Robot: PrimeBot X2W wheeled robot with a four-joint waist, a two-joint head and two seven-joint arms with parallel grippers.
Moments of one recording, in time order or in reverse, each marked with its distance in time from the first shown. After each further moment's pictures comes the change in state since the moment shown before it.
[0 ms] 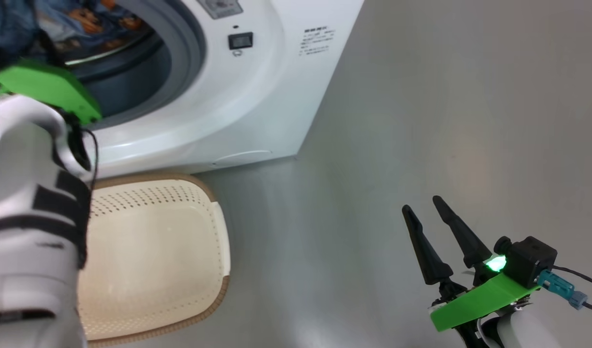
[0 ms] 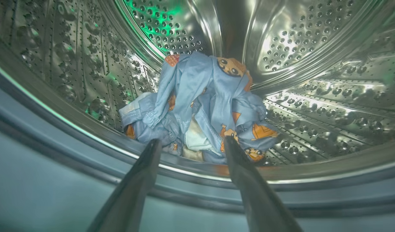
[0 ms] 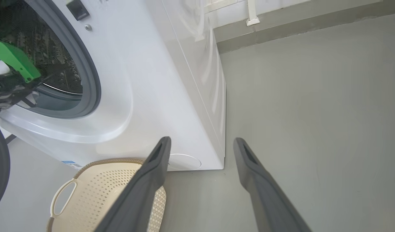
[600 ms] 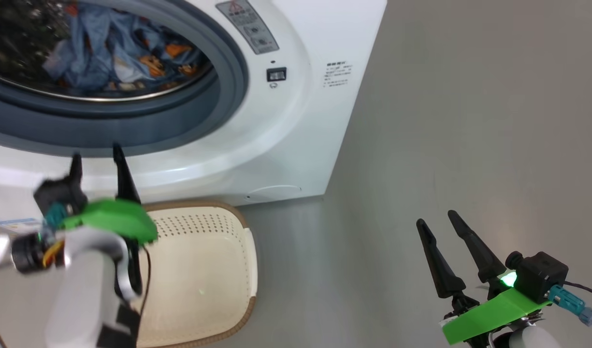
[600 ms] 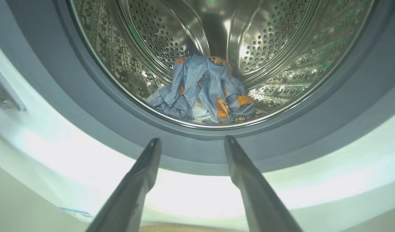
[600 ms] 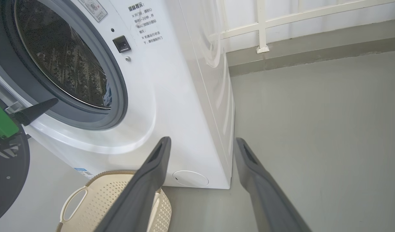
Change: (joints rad) left arm 0.579 -0.074 -0.025 -0.560 0.062 -0.022 -0.003; right arm 0.064 -0.007 -0.050 -0.012 -0.041 0.000 0.000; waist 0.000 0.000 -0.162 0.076
